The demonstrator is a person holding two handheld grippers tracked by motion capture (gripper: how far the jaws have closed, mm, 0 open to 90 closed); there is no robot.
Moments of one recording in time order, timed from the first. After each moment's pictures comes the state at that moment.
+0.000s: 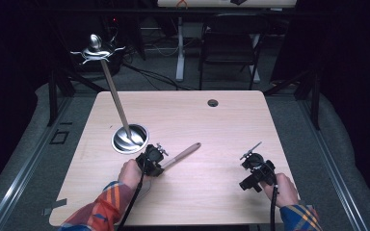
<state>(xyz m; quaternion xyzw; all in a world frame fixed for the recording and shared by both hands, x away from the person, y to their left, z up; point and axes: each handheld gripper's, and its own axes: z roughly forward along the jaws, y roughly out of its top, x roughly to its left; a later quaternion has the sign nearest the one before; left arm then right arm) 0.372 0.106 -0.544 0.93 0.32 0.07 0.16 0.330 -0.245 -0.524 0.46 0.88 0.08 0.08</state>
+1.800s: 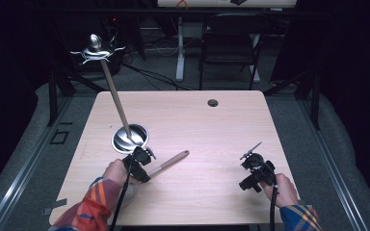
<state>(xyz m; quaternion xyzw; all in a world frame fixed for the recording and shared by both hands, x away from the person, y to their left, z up) 0.369 0.141 -0.535 0.94 0.32 0.00 0.10 0.330 -0.245 -0.525 0.47 0.88 0.09 0.08</state>
